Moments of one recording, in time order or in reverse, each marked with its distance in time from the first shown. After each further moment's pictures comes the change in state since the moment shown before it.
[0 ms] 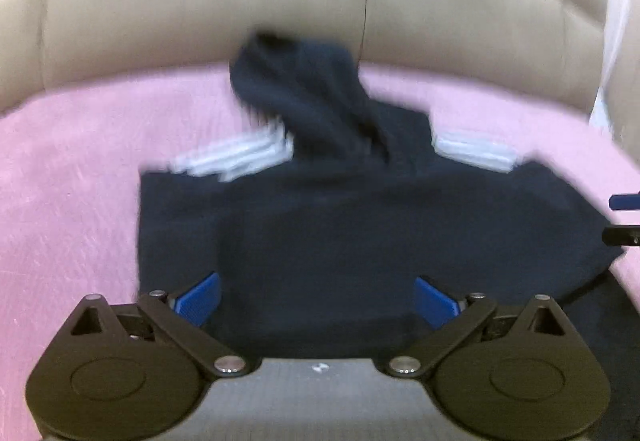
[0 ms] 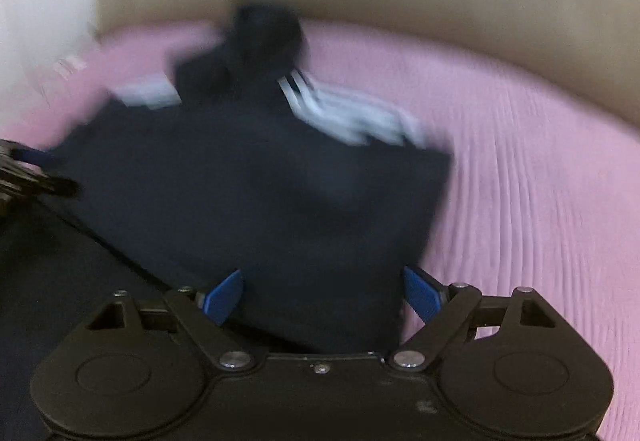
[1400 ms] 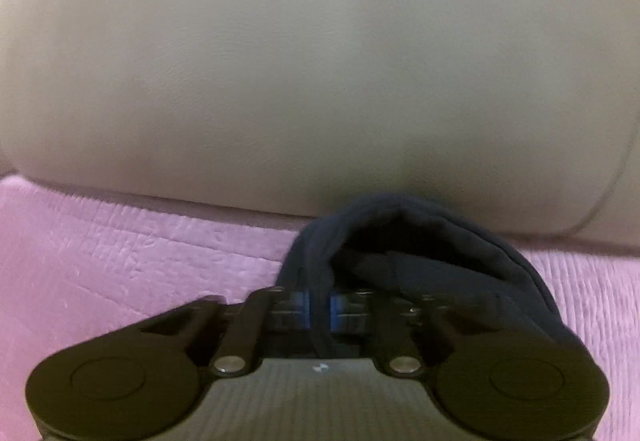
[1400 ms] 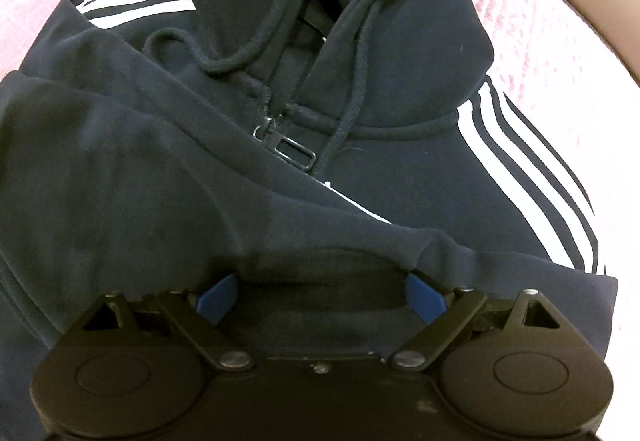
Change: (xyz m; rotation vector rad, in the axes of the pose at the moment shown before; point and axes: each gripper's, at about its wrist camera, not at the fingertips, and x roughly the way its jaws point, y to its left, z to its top) left arm 0.226 0.061 0.318 -0.169 -0.005 0.270; right arm 0.146 0.147 0.147 -0.218 0.427 -0.026
